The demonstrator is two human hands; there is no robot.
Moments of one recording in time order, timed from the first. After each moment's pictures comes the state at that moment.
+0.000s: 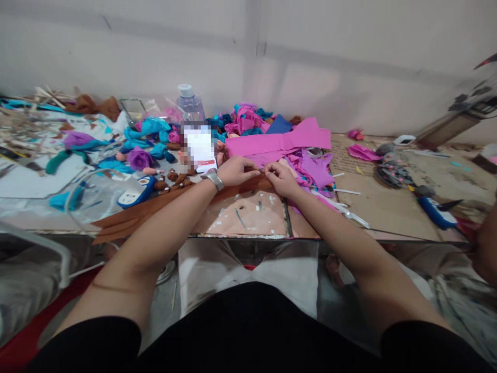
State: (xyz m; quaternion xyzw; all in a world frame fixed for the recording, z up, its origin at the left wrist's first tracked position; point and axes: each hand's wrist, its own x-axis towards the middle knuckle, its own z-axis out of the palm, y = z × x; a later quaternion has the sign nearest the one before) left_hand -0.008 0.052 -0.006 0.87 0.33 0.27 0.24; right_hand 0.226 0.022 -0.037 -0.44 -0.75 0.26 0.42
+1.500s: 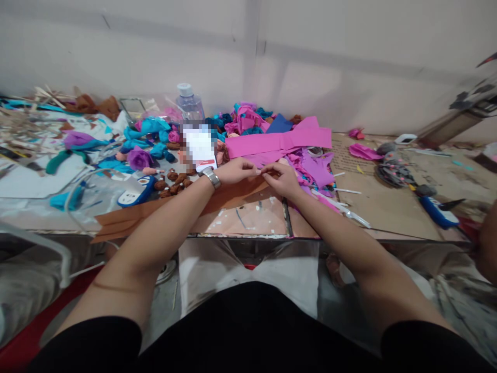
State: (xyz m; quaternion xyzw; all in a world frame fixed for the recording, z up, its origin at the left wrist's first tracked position) left_hand -0.010 0.065 -0.012 0.81 0.32 0.22 0.44; right_hand 0.223 0.013 -0.033 -0.39 -0.77 0.19 0.47
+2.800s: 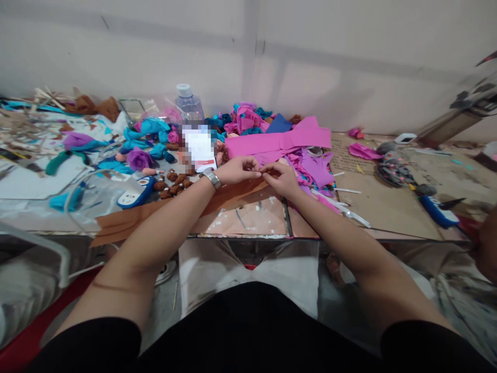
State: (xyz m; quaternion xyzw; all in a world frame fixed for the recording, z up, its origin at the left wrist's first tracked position) left_hand -0.002 0.059 -0.009 0.76 0.29 0.29 0.50; right_hand 0.219 0.011 -0.031 -0.41 -0.75 0.20 0.48
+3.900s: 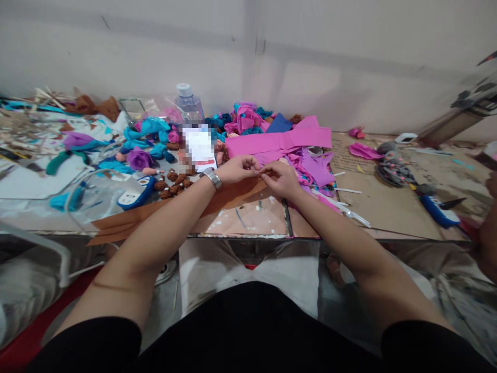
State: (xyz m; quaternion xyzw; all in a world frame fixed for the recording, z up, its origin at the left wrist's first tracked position) left_hand -0.002 0.063 -0.015 0.75 0.30 0.30 0.51; right_hand 0.225 0.011 -0.026 -0.36 -0.82 0.09 0.44
